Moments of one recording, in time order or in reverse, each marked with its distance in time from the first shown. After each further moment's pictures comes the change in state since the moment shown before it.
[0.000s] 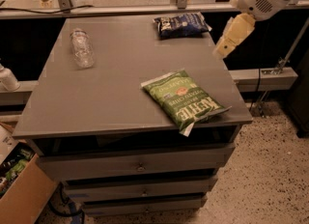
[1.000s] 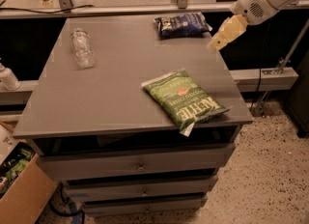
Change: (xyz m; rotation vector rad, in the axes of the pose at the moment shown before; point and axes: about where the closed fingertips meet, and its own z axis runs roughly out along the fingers) arm 0.009 -0.042 0.037 -0.004 -0.114 0.159
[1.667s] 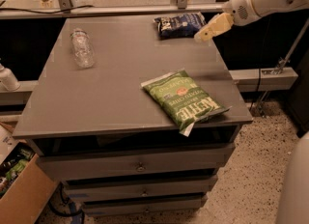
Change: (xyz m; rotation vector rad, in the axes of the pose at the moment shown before) arm -0.022 -0.048 0.044 0.021 -0.213 0.096
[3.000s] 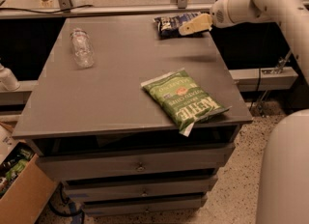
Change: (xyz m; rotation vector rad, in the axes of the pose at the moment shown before) arm -0.012 -0.055 0.069 0.168 -0.108 0.155
